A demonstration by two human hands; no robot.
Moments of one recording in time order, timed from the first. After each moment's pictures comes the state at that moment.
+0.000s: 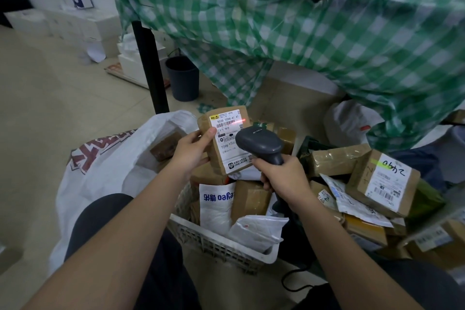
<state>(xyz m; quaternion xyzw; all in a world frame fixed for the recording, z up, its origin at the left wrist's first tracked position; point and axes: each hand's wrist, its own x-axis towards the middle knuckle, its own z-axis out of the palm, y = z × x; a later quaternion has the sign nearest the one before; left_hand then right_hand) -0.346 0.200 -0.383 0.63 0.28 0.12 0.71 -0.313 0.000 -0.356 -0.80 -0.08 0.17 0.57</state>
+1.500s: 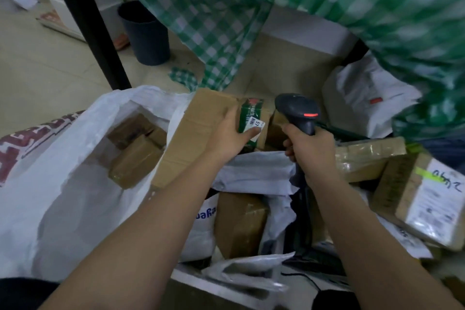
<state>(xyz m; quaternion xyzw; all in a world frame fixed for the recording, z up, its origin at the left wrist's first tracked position) -0.159 0.178 -0.484 0.85 0.17 0.06 0.50 -0.153 0.021 -0.424 -0.81 0.08 0.05 0.58</state>
